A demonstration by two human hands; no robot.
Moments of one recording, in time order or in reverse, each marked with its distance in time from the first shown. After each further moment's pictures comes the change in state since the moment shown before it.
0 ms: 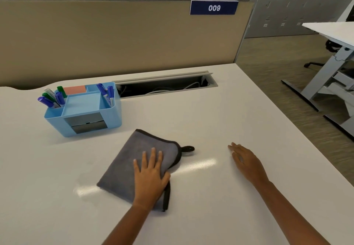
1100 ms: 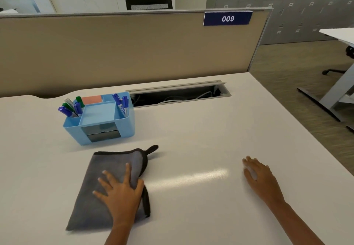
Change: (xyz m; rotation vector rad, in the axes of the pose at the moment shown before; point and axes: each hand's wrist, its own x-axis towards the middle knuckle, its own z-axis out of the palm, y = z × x) left_hand -0.009 -0.074 -0.001 -0.296 -0.047 -0.558; right_hand 0.002 -0.001 0.013 0.010 0.038 0.022
